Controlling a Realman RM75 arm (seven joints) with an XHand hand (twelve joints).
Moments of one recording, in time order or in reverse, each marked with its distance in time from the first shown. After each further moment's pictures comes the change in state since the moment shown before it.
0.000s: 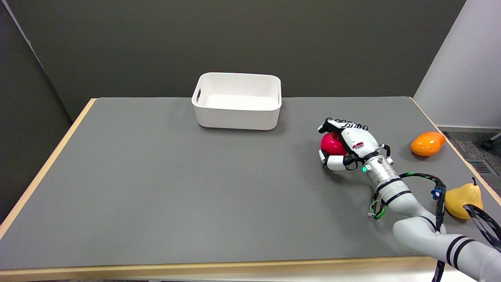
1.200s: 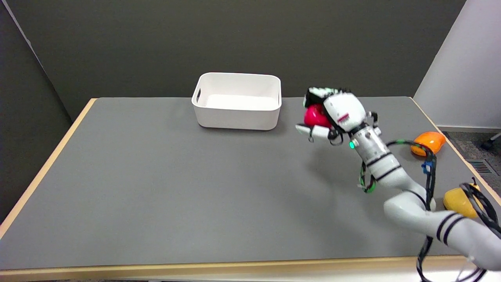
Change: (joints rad) arm 0.113 0.019 -0.002 0.092 -0.231 0.070 -0.002
